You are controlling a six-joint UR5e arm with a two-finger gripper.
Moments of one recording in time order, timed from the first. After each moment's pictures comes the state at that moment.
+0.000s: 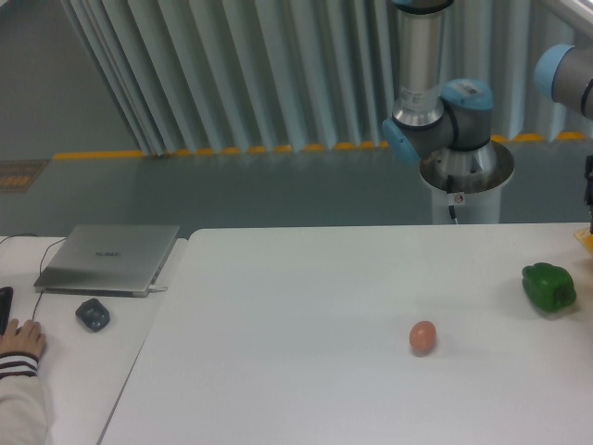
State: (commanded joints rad) arm 2.69 -1.74 -1.60 -1.32 1.58 1.92
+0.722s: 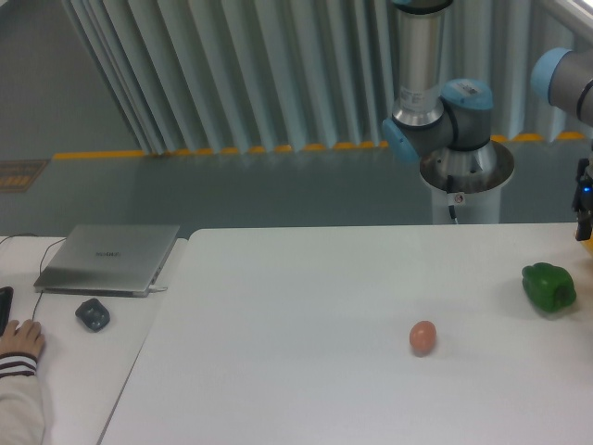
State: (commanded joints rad) arm 2.69 -1.75 -1.62 -1.31 1.56 1.98
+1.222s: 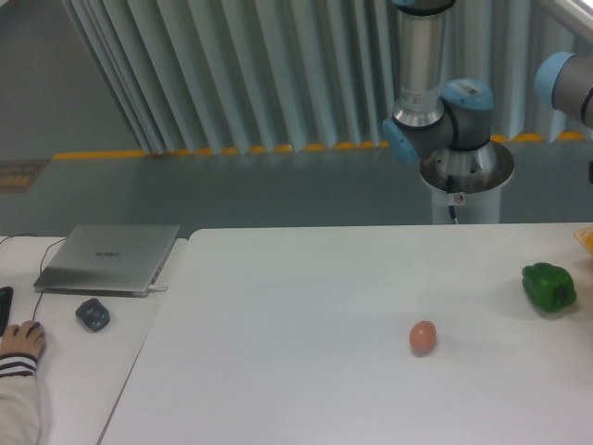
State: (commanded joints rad) arm 2.71 -1.75 -1.62 -1.31 1.73 2.21
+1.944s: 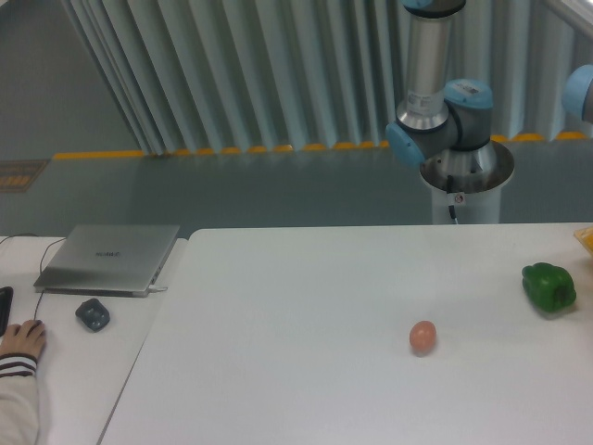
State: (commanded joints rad) arm 2.80 -1.78 -1.70 -1.25 1.73 2.54
